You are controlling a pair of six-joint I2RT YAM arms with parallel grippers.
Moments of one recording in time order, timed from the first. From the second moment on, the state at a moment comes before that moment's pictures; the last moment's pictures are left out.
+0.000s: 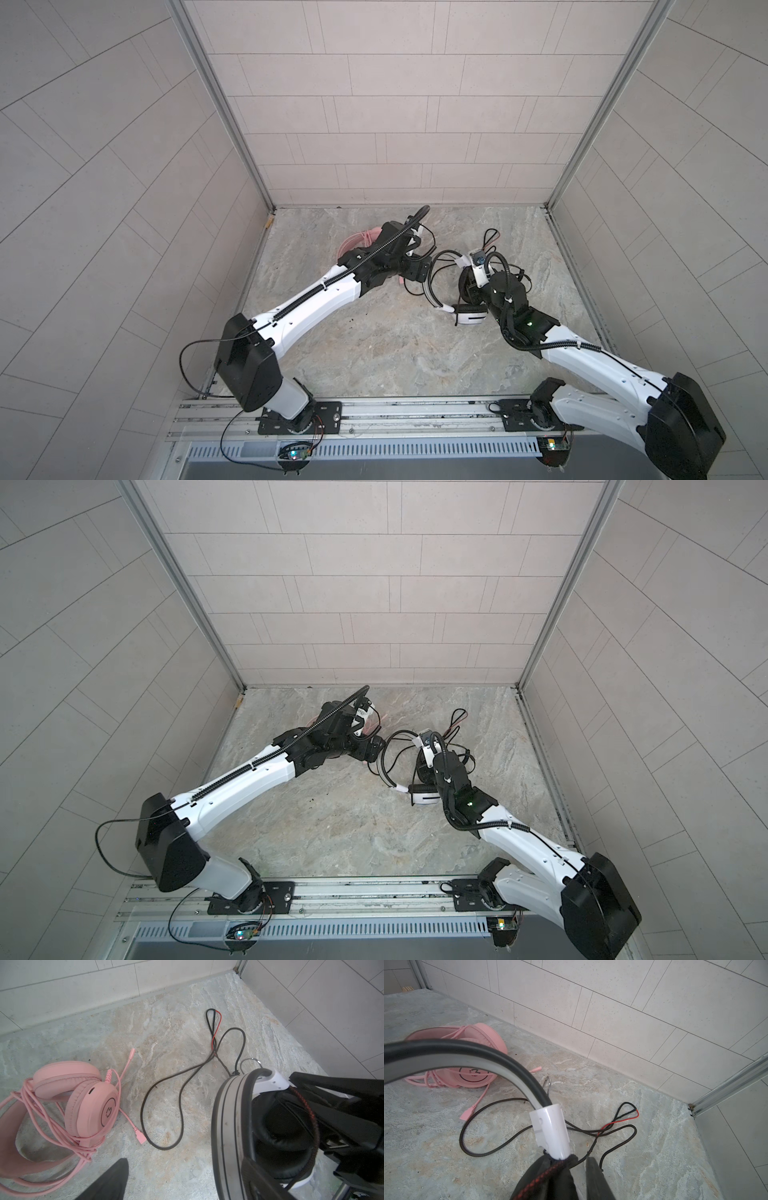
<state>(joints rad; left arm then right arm) -0.74 1.50 1.32 -0.50 -0.01 -0.23 0.57 1.05 0.56 0.14 0.38 -0.12</state>
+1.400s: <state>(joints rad) -0.85 1.75 1.63 -0.94 -0.61 -0.08 0.58 0.96 0.47 0.30 0.26 0.03</state>
